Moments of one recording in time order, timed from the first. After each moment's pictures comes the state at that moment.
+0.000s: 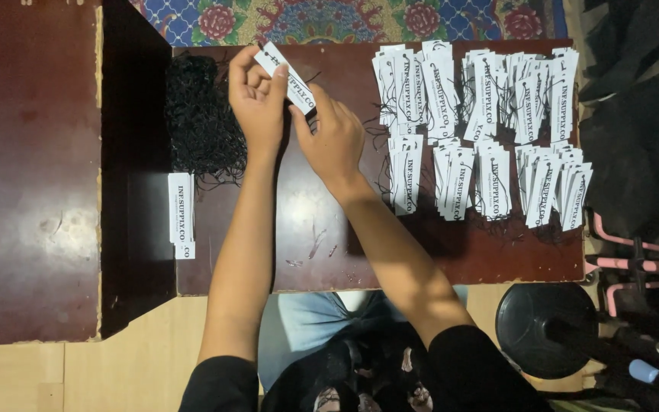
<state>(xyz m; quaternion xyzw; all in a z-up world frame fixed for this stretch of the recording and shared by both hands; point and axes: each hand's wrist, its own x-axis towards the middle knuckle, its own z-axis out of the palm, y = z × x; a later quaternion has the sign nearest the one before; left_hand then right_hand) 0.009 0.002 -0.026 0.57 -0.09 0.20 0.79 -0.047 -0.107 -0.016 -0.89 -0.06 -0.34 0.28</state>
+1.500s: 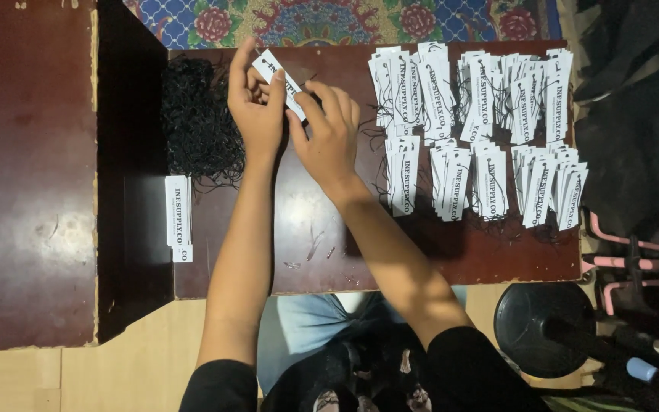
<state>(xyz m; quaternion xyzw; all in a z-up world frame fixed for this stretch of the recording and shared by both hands) 0.004 0.006 -0.027 0.67 -0.09 0.21 0.71 -0.050 -0.105 0.000 -0.88 -0.10 -0.37 0.29</state>
